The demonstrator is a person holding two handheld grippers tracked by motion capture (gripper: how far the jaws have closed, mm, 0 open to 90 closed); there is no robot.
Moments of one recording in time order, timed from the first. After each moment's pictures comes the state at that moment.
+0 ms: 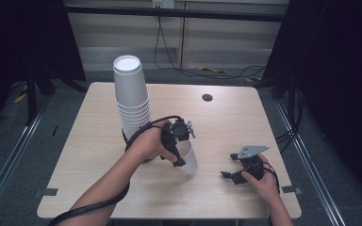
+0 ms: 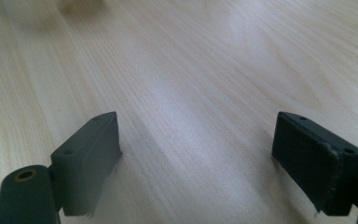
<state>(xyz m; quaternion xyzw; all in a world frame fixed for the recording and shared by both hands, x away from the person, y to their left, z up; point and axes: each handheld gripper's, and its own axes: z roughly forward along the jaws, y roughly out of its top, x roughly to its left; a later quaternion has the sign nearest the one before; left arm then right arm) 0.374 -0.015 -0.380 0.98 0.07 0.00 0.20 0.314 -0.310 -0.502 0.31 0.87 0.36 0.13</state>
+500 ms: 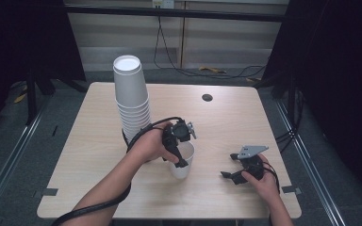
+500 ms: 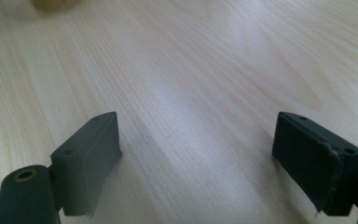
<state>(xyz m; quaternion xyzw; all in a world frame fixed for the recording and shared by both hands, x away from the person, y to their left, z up) 0.374 -0.017 -0.386 0.98 0.07 0.00 0.21 0.314 -0.310 -0.503 0.31 0.87 0.36 0.13</state>
